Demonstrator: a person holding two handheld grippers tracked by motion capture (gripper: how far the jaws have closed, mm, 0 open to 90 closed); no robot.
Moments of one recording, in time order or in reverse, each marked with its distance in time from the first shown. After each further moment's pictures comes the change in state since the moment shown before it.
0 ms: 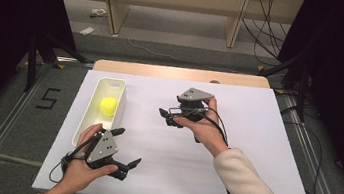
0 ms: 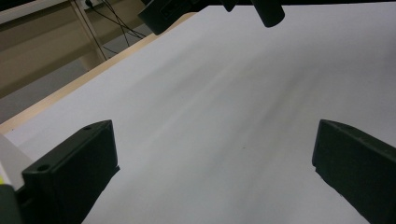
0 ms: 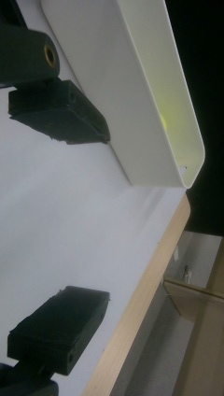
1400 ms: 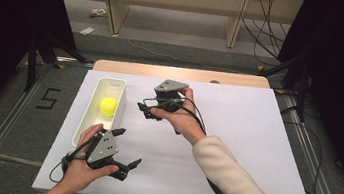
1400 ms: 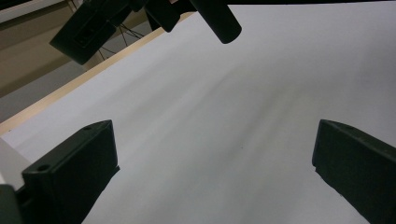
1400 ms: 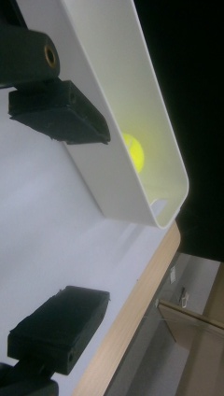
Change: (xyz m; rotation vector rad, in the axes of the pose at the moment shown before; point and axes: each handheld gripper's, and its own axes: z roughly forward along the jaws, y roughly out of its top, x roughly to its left) left arm 0.000 0.000 0.000 0.001 0.003 0.004; right arm 0.029 0.031 0.050 0.016 0.070 -0.025
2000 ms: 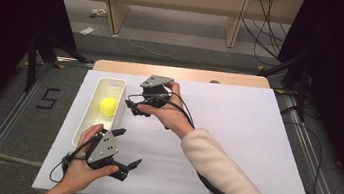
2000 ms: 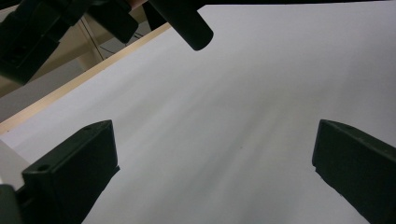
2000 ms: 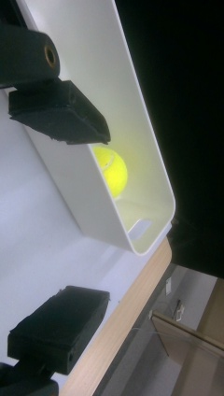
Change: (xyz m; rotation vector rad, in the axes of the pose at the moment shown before) left arm 0.000 0.000 0.000 0.000 -0.002 0.000; right arm 0.015 0.022 0.024 0.010 0.037 -0.038
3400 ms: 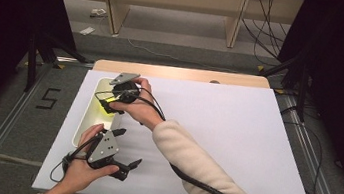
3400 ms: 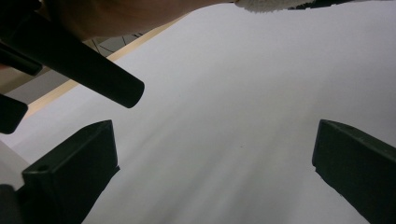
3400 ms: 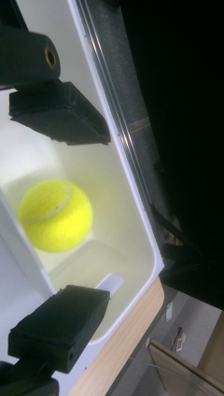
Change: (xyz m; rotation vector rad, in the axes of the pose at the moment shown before) left arm 0.000 -0.001 0.001 0.007 -0.003 0.003; right arm 0.035 0.025 0.072 0.047 0.069 -0.050
